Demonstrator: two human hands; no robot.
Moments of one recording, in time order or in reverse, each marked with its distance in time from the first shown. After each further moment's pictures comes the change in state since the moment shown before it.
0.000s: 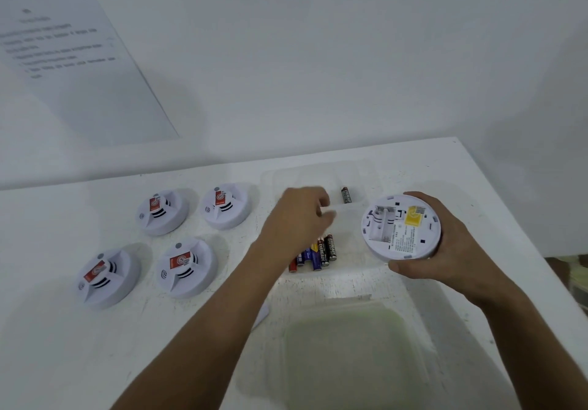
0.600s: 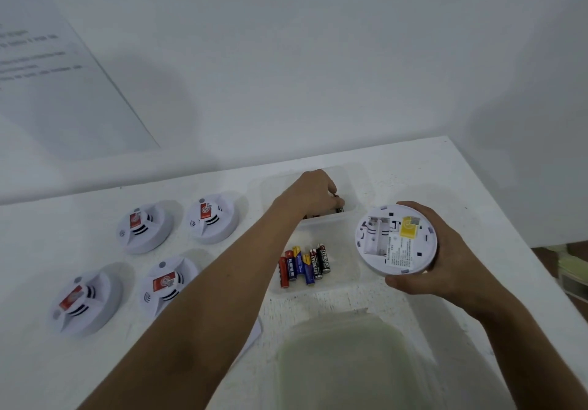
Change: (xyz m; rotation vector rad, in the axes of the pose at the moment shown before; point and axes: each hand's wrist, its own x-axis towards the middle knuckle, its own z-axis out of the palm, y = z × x) left_hand 0.101 0.004 0.024 0.026 -0.348 -0.030; right_hand 0.005 0.008 -0.002 -0.015 -0.013 0.022
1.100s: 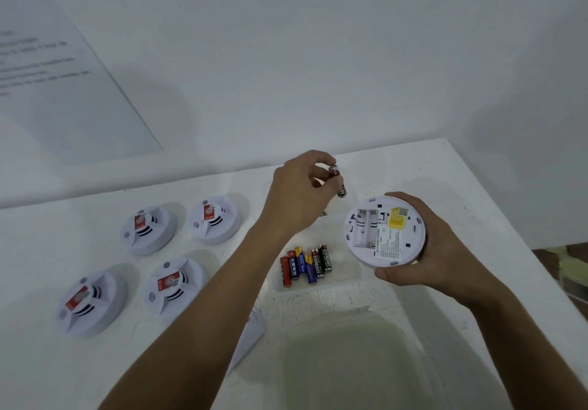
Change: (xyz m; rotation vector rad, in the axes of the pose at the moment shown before) left_hand -0.086 0.022 -0.023 -0.532 0.482 0.155; right_hand 0.009 -0.010 0.008 0.019 -0.021 -0.059
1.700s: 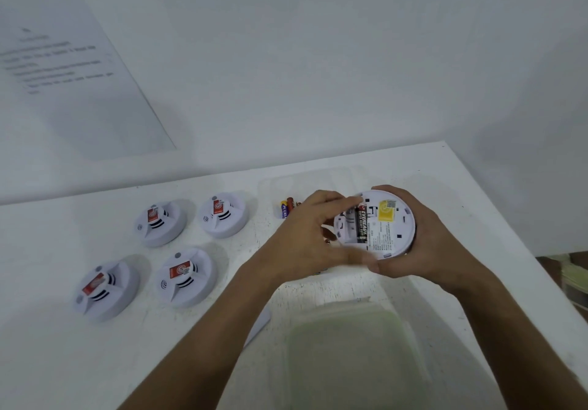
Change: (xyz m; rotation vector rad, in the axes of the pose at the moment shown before) left_hand -0.065 -0.012 -0.006 -0.014 -0.352 0.157; right_hand 0.003 -0.016 0.013 0.023 -0.022 -0.096
